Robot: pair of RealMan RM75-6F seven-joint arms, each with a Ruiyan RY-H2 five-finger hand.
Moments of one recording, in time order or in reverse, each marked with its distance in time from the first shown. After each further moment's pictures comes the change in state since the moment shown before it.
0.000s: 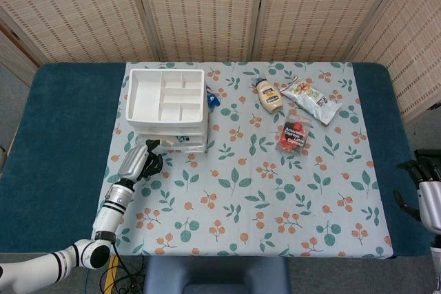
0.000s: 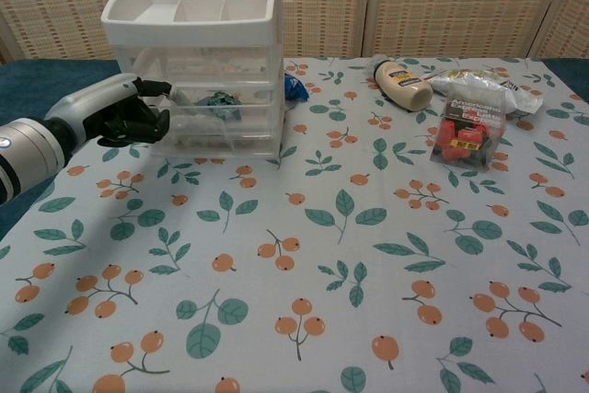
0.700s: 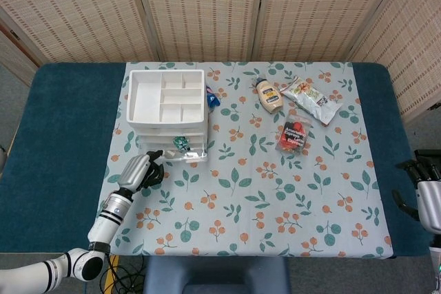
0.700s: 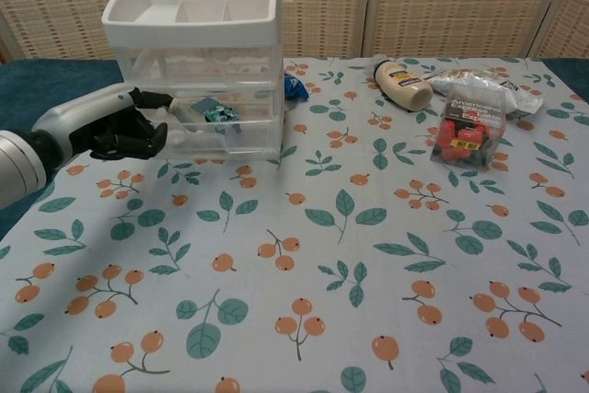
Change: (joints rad) left arm 0.036 0.057 0.058 -0.106 0.061 0.022 0.001; right arm 0.003 0.001 0.001 -0.008 -0.001 -0.002 -0.011
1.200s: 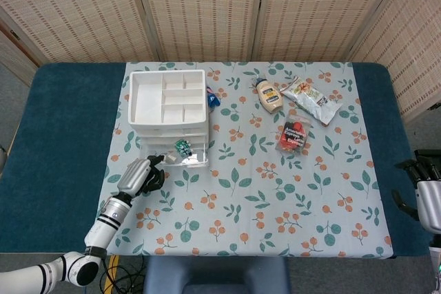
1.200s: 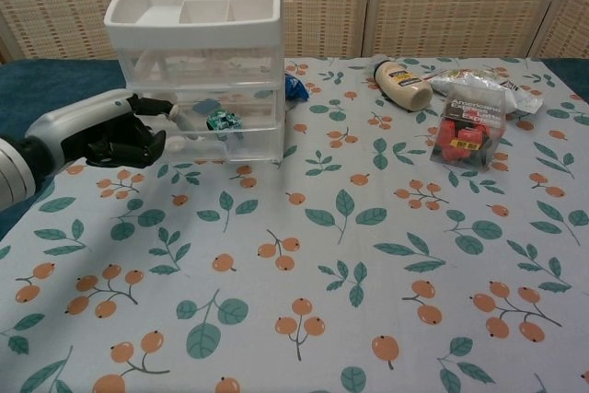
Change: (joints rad) left arm 0.013 0.034 0.029 -0.042 0.040 -0.002 -0.025; right arm 0.001 0.003 0.000 -0.008 0.000 0.001 -0.009
